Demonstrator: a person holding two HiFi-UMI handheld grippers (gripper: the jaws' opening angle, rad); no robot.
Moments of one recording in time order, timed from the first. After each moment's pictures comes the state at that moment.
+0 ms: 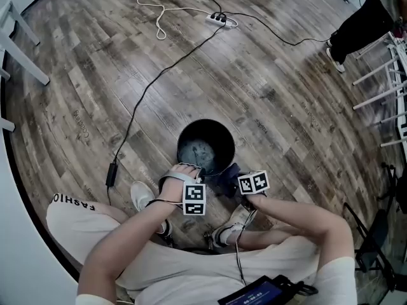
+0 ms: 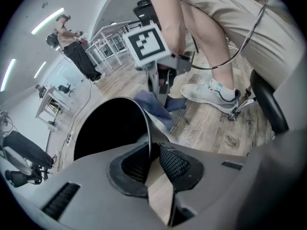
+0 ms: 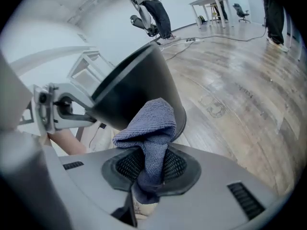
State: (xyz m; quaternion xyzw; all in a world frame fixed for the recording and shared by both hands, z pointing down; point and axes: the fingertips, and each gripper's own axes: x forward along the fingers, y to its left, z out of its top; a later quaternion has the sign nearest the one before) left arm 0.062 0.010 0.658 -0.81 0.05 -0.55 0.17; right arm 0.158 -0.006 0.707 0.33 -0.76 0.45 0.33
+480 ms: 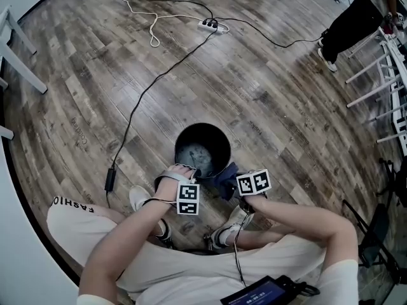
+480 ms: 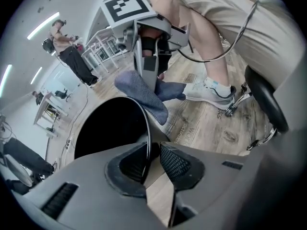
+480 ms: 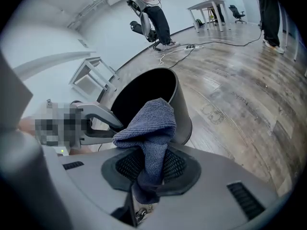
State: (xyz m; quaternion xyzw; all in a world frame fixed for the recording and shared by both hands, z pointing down) left arm 0.060 0.016 0.659 -0.81 0.02 -0.55 0.19; right arm 0.148 -0.004 0.639 0.35 -0.76 0.45 0.31
